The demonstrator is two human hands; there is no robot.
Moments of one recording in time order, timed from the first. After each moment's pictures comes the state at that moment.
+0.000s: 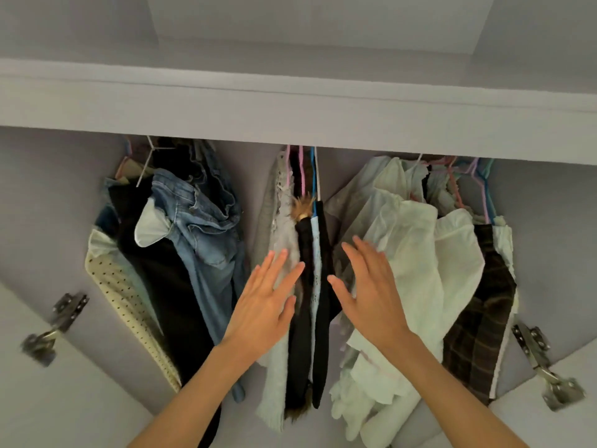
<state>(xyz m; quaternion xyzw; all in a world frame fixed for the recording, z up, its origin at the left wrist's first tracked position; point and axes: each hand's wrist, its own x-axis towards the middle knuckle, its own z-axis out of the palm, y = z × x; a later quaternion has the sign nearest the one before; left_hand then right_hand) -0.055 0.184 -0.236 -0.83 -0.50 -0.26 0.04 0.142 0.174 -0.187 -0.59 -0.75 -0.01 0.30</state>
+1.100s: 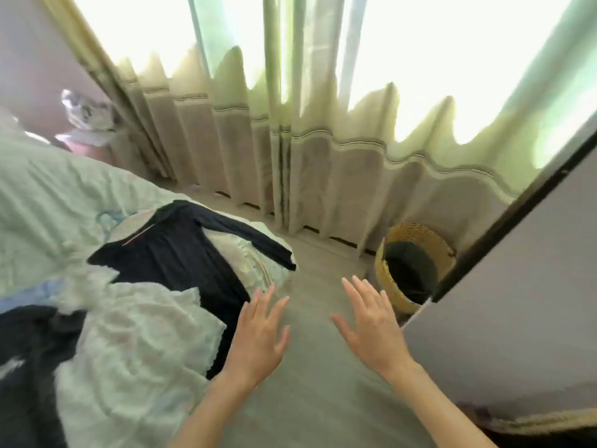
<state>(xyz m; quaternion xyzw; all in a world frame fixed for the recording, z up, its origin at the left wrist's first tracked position) -0.021 -0.478 -0.317 0.06 -0.98 -0.19 0.06 -0.095 -0.282 -0.272 0.27 -0.95 0.18 0.00</state>
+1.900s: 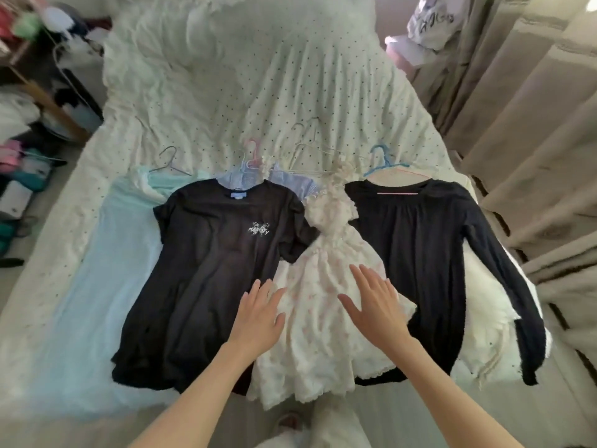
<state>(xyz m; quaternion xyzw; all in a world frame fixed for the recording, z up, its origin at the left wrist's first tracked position) 0.173 -0.762 -0.392 0.55 -0.80 -0.22 -0.09 -0.048 -0.722 -0.369 0.64 -0.73 0.08 -0.21</state>
